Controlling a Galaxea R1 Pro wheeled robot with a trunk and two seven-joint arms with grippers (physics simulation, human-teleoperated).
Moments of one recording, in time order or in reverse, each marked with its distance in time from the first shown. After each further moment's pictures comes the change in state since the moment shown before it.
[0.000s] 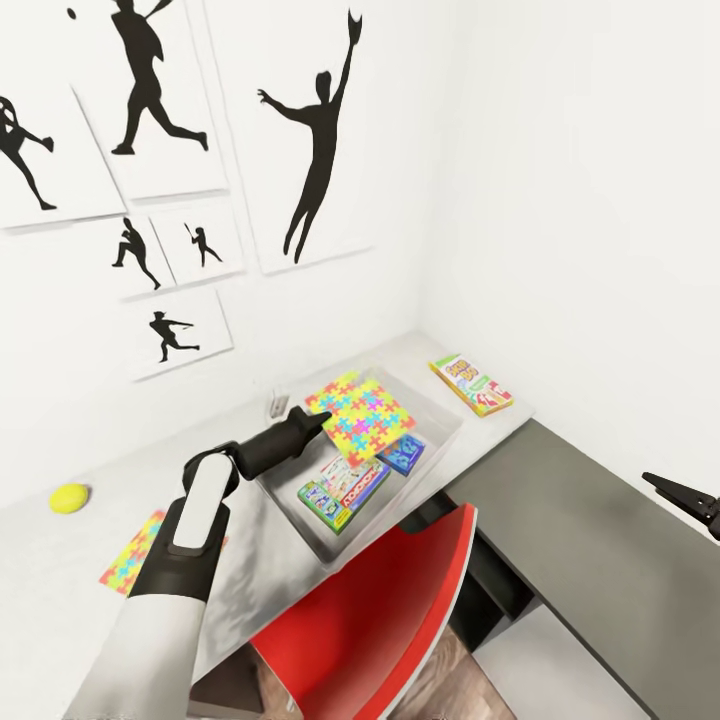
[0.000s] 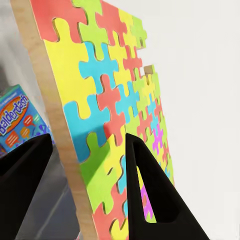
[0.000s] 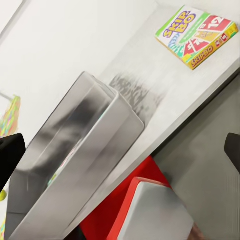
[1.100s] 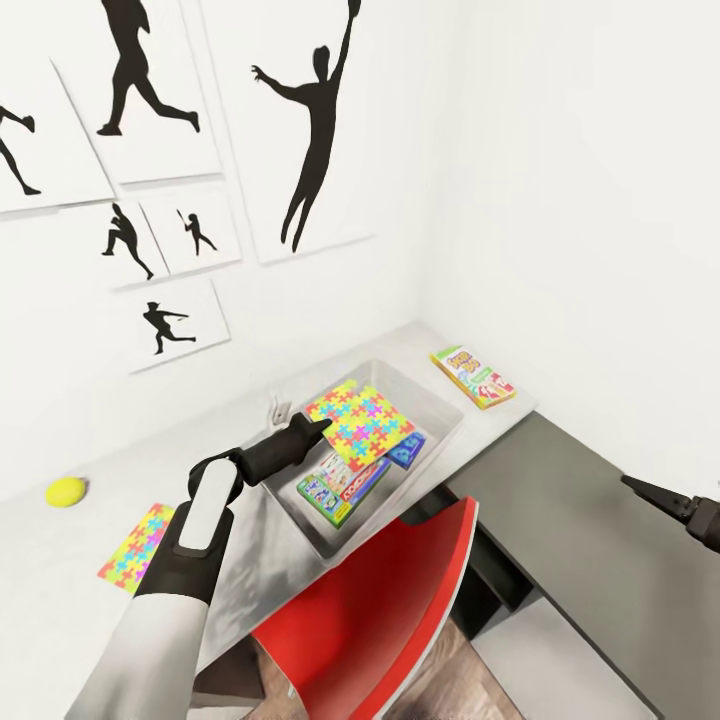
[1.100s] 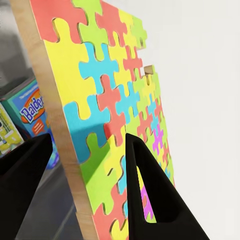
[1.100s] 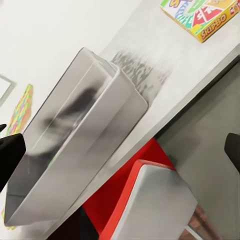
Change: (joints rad) left arm 0.000 -0.002 0.002 0.062 0.001 -0.032 -0.001; right arm 0.000 0.000 0.072 0.000 0.000 0.000 -0.001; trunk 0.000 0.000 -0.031
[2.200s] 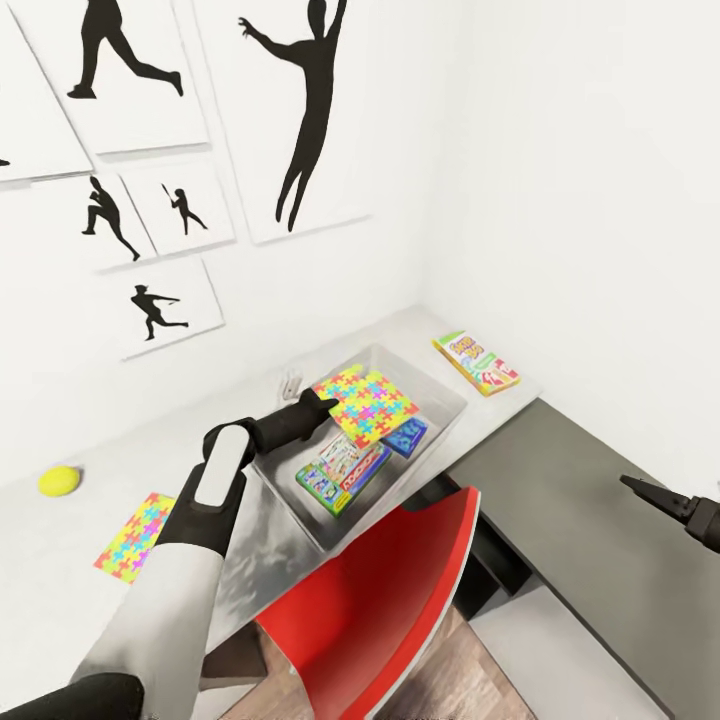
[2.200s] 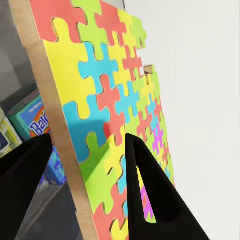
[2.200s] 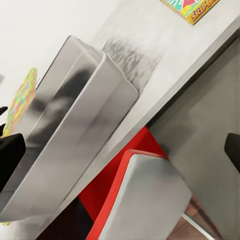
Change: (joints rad) left arm -0.147 -0.021 -0.001 0.113 -0.005 0.001 0.083; right arm 0.000 0.000 0.002 0.000 0.000 0.000 0.000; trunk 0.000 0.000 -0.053
